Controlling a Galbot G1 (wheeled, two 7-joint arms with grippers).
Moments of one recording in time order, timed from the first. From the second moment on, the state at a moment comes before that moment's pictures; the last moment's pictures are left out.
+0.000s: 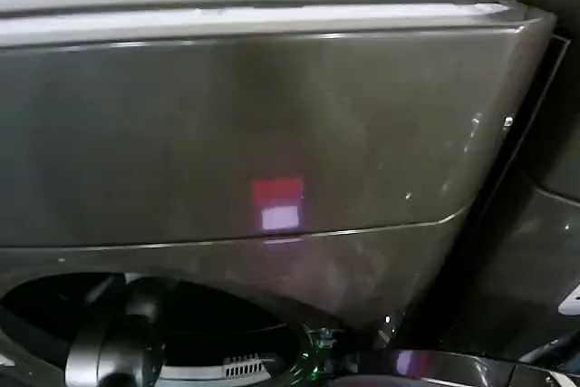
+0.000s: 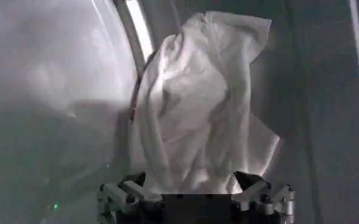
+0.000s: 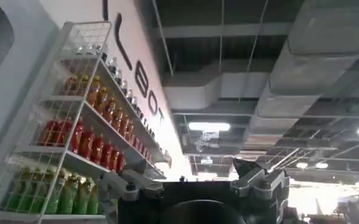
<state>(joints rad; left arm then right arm) 0.12 -1.42 -0.53 -0.53 1.03 -0.29 0.91 -1.55 1.10 2.19 1.80 0.43 -0.11 0.07</state>
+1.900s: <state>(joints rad) 0.11 -1.41 -0.57 -0.41 1.05 -0.33 0.88 -1.55 1.11 2.16 1.77 0.43 -0.06 0.06</state>
